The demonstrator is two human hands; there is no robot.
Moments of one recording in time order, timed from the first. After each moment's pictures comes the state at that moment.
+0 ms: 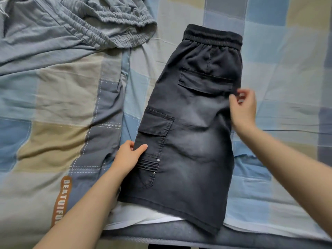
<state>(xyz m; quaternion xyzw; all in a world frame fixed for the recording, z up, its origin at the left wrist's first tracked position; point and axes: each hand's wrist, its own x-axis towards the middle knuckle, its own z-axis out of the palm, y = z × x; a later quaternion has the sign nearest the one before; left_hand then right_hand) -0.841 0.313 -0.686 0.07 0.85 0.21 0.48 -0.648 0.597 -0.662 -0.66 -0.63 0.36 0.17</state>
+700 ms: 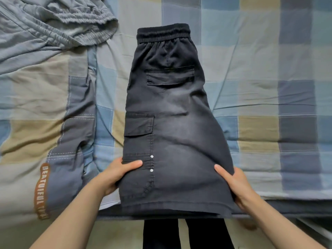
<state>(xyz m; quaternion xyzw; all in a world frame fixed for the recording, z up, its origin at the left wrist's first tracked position) -0.764 0.273 -0.640 -0.06 0.64 0.31 0.70 -0.436 0.417 -0.607 -0.70 -0.35 0.62 0.05</state>
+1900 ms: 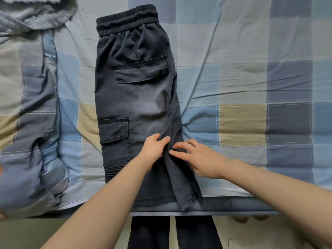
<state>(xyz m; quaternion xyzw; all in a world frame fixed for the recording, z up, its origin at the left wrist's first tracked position) -0.600 0.416 -0.672 0.02 0.73 0.28 0.62 -0.427 0.500 -0.642 -0.10 -0.90 0.33 -0.26</state>
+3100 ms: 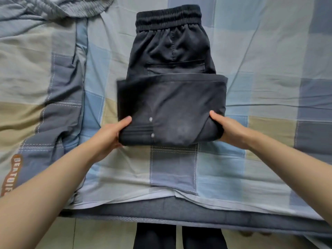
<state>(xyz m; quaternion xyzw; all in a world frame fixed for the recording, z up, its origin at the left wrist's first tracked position) -0.789 0.345 -0.666 -0.03 0.67 0.36 0.65 -0.512 0.564 -0.654 -0.53 -0.36 0.76 -0.12</state>
